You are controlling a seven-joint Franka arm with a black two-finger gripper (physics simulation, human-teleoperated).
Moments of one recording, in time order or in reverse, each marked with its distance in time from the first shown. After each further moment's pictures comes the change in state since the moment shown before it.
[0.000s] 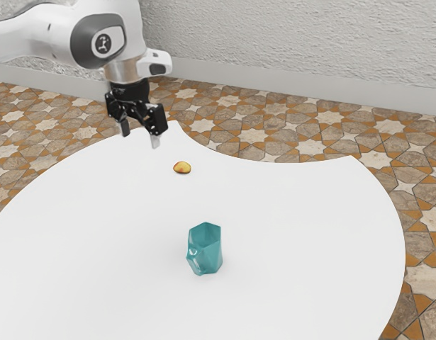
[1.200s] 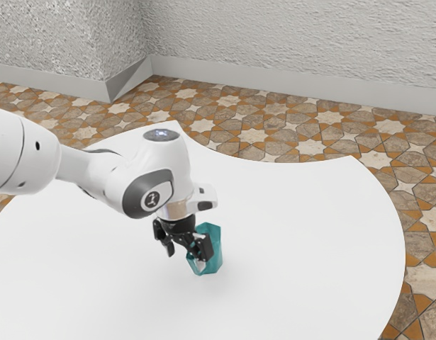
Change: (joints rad) arm -0.190 0.078 -0.021 -0.583 -0.139 0.619 -0.150
